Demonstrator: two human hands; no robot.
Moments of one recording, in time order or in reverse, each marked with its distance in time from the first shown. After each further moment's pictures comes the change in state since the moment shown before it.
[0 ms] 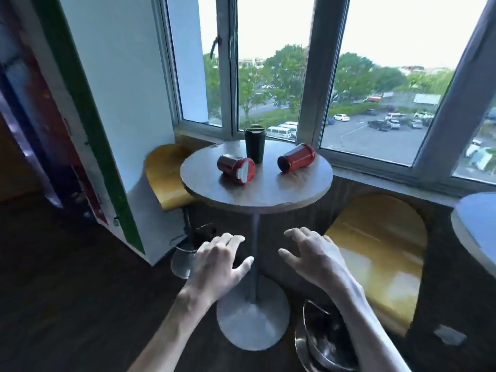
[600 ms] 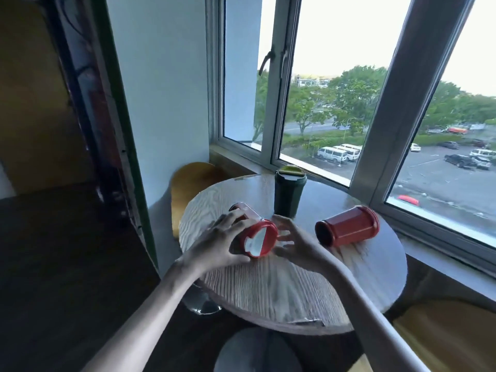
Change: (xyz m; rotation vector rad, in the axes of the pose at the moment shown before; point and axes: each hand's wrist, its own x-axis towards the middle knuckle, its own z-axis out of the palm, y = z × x) left_hand 0.262 -0.124 0.092 -0.118 -0.112 -0.017; right_hand 0.344 0.058 0.049 0.688 -0.312 -0.323
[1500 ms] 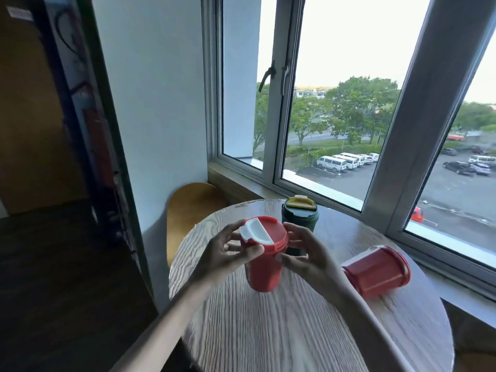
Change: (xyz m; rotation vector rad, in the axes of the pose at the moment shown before) left_hand 0.067 -0.017 -0.016 -0.966 0.206 -0.365; right_hand 0.056 -0.015 -0.023 0.440 0.233 -0.185
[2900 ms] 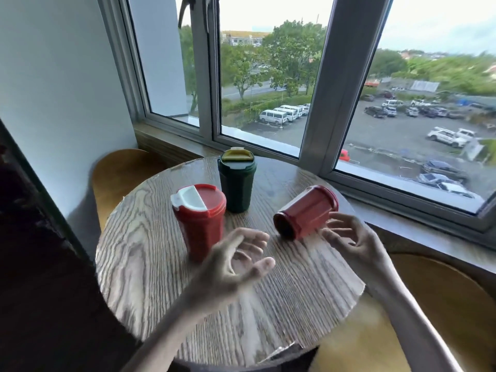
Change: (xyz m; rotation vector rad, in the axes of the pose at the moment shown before) left_hand -0.064 0.025 0.086 0.049 -0.430 0.203; right_hand -0.126 0.001 -0.103 -0.363 0.460 0.345
